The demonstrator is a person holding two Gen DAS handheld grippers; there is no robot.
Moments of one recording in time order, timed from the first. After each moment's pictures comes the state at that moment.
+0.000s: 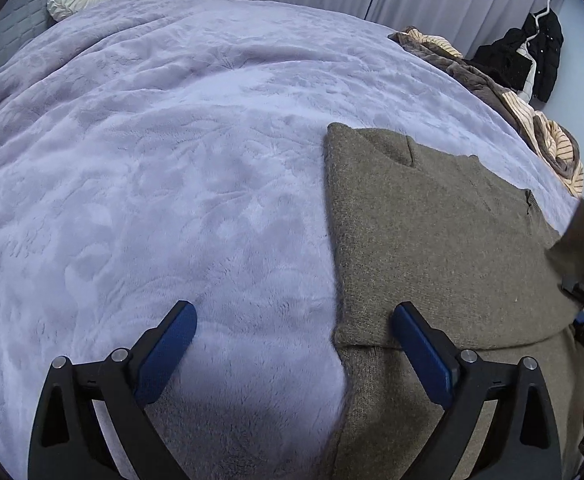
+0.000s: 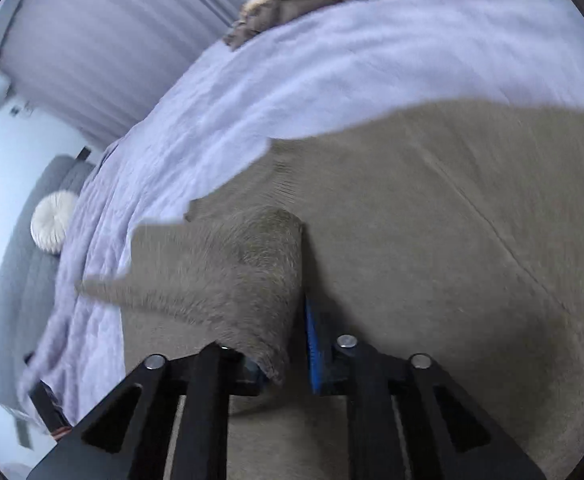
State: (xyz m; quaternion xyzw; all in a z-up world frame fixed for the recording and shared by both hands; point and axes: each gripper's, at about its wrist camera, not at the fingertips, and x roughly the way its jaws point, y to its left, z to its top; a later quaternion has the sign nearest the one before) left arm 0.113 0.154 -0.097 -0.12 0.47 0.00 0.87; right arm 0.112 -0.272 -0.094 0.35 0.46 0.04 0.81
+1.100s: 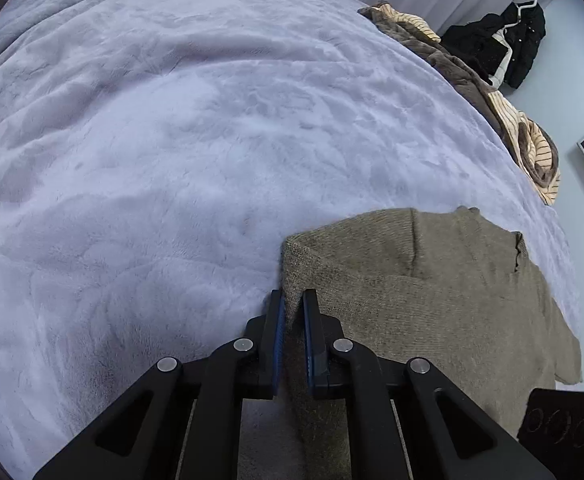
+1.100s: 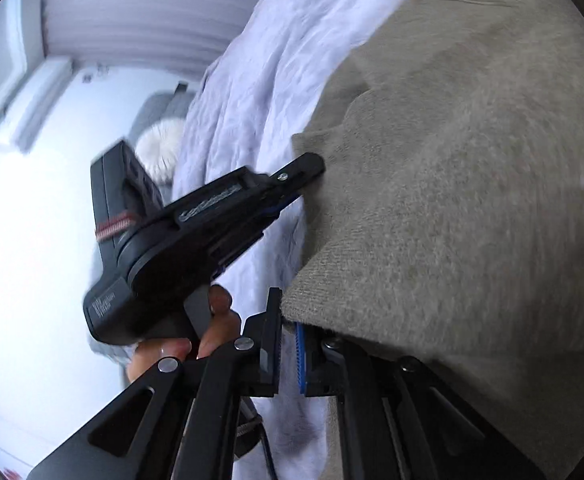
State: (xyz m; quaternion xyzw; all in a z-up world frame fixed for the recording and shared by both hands) left arm 0.240 0.176 -0.109 -0.16 0.53 -0.10 0.83; right arm 0.148 0.001 -0.140 0.37 0.54 0.27 0.71
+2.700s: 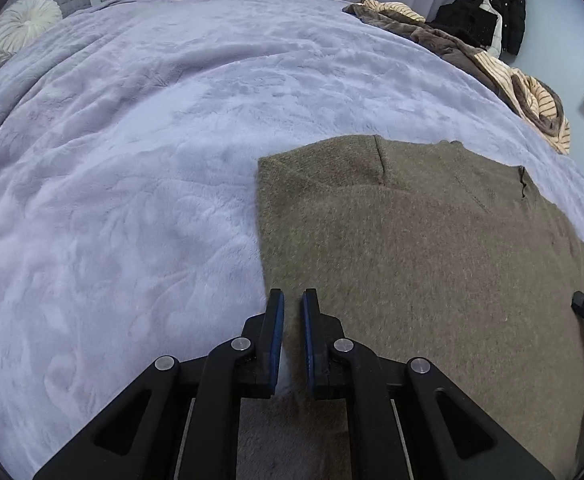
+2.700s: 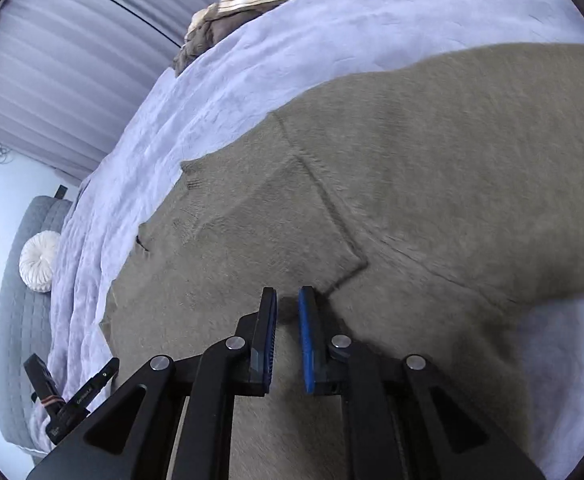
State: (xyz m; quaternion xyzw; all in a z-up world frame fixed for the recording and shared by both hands) left arm 0.162 0.138 -0.093 -0.04 0.51 -0.06 0.86; right arm 0.068 -0.311 -0.100 0.35 0.46 -0.03 0.82
